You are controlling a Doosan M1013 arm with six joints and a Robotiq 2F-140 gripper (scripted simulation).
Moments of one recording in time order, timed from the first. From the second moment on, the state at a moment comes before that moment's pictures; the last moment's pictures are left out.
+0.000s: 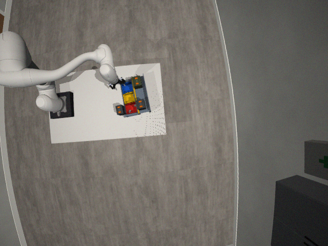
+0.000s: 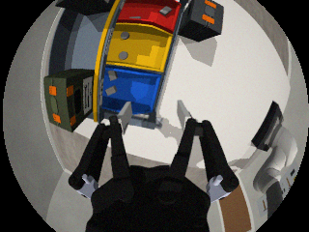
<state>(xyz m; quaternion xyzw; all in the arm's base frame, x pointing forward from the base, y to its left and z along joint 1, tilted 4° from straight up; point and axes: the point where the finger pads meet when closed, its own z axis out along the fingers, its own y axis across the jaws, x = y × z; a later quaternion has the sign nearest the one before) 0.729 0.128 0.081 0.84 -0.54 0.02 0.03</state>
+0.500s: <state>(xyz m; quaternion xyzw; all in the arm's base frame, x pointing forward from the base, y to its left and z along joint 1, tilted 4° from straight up) 0.729 0.128 0.081 0.85 -0.53 0.02 0.03</state>
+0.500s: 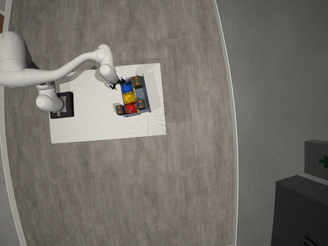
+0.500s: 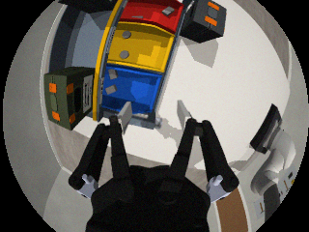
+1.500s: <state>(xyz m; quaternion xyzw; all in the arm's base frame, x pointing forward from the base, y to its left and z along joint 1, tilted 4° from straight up) 0.729 0.128 0.081 0.96 -0.29 0.01 0.03</state>
